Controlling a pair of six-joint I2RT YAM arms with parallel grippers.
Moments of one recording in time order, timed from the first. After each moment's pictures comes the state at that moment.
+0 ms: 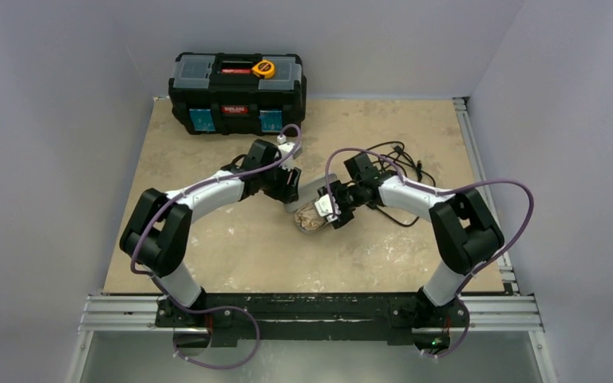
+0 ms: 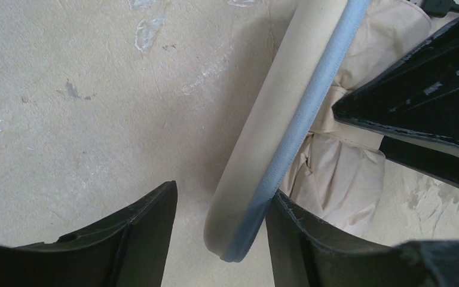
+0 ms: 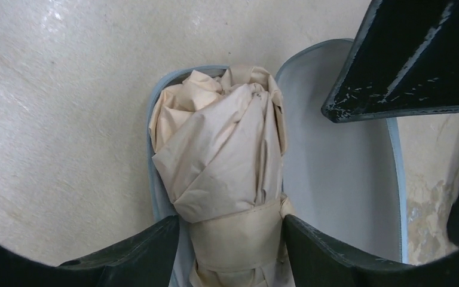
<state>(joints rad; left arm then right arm) -0.51 1.67 1.05 -0.22 0.24 -0.09 0.53 1.67 0.98 -0.37 -0.66 -1.48</state>
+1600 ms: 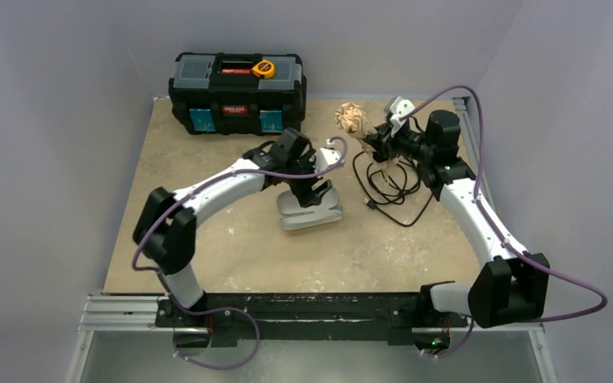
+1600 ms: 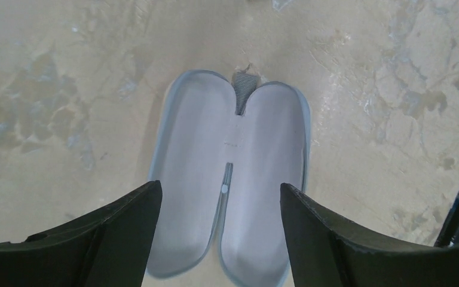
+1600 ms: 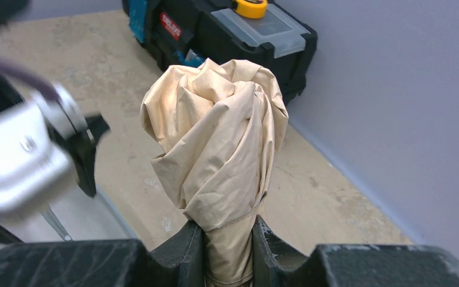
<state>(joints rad) -0.65 1.65 1.30 -0.48 0.36 0.38 0.17 1.29 1.05 0.01 -0.65 -0.41</state>
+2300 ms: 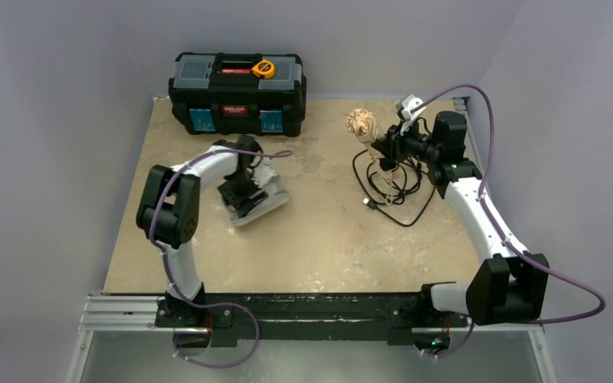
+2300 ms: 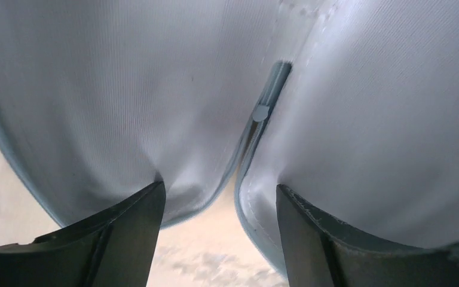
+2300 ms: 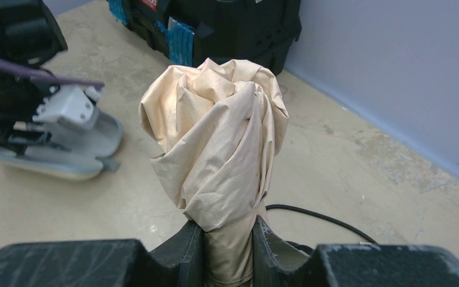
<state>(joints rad) -0.41 1.92 1.32 -0.93 0.02 0.49 0.08 1.29 1.06 -0.10 -0.63 -0.25</state>
